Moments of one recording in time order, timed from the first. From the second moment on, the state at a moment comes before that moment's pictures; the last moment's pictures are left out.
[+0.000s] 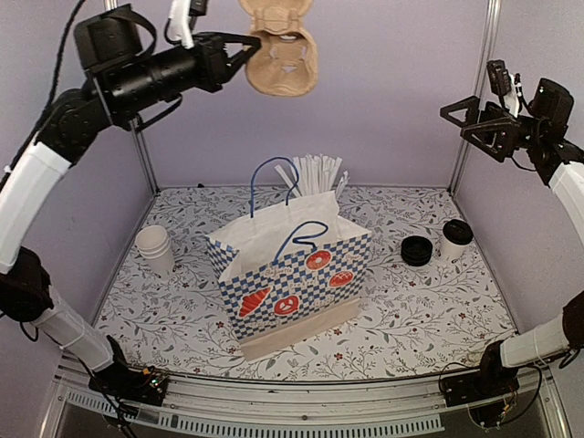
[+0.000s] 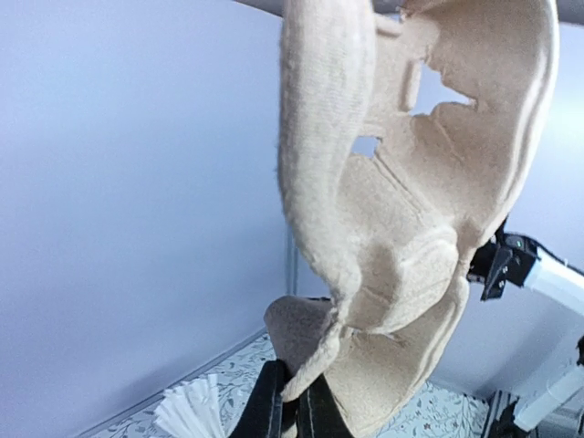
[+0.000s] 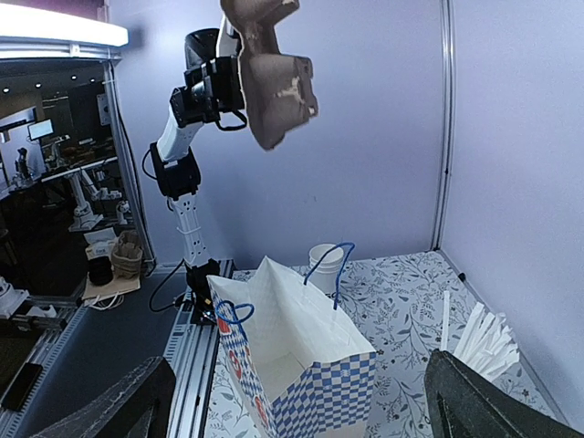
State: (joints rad) left arm -0.92 1.58 2.08 -0.39 0.01 -0.03; right arm -0.04 1.29 1.51 -0.08 -1.56 0.18
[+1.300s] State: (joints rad) left arm -0.35 1.16 0.78 -0.91 0.25 -0.37; right arm -0.05 1.22 1.35 -0.29 -1.54 -0.08
